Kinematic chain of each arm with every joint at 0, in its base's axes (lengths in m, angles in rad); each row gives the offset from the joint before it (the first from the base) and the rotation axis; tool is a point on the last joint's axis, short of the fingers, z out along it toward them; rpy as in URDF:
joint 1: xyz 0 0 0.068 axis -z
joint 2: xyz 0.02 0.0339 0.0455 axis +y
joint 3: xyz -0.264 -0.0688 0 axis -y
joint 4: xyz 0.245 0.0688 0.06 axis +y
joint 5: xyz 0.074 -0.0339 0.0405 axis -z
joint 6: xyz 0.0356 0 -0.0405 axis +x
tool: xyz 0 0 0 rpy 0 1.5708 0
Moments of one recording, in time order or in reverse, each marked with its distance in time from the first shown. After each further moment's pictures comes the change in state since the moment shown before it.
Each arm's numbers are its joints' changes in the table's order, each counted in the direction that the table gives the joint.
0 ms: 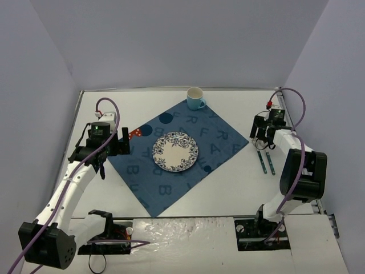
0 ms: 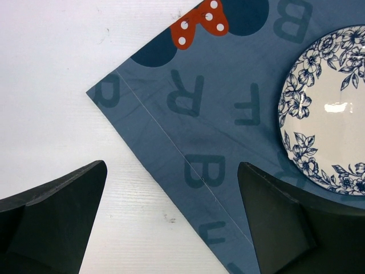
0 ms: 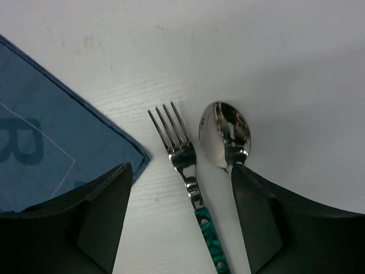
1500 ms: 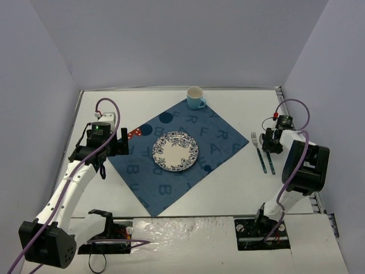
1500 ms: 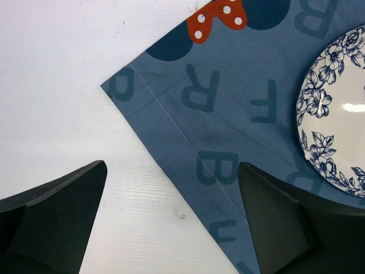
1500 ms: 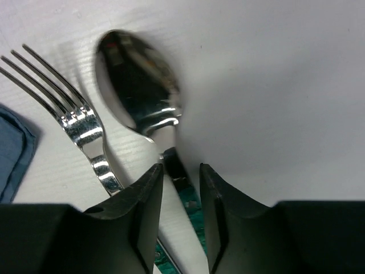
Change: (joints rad) left arm 0.000 0.004 0.000 0.026 -0.051 0.011; right arm 0.133 0.095 -0.023 0.132 0.028 -0.090
